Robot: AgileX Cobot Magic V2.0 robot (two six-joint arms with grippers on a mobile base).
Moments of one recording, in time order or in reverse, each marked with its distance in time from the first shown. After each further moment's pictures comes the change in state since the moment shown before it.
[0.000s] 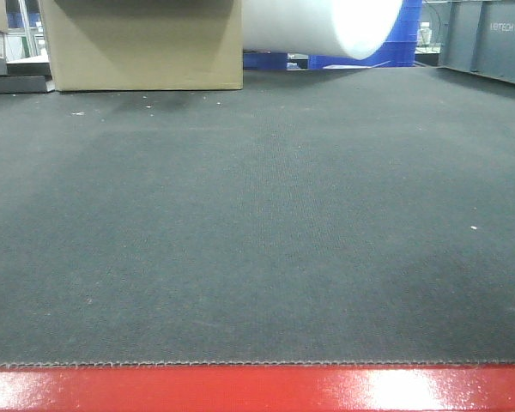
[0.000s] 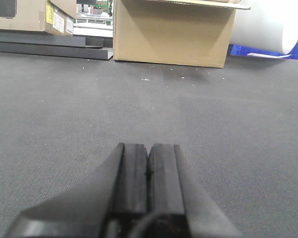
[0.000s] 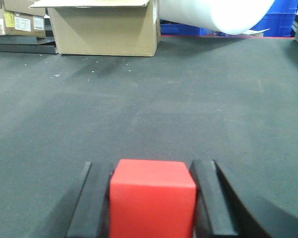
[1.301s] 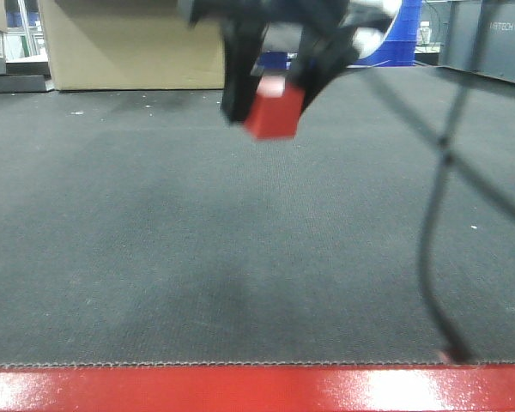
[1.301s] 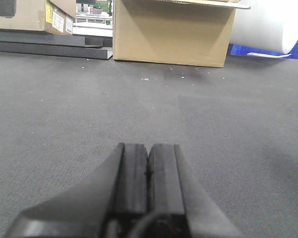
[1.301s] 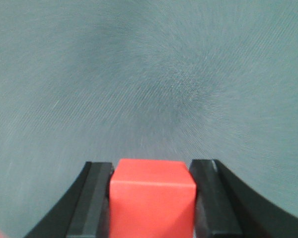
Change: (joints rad) left arm 0.000 0.000 0.000 0.000 0.000 0.000; right arm 0.254 1.579 -0.899 0.228 0.233 -0.067
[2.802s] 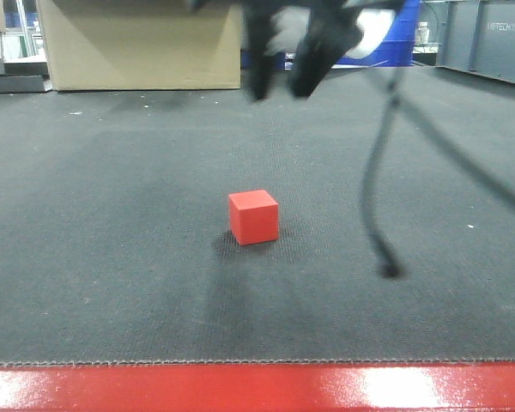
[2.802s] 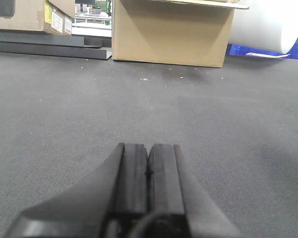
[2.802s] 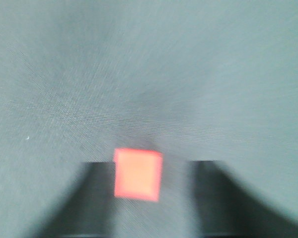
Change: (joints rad) left arm 0.000 0.000 0.000 0.000 0.000 0.000; right arm 0.001 -0.096 0.007 -0.154 0.036 0.130
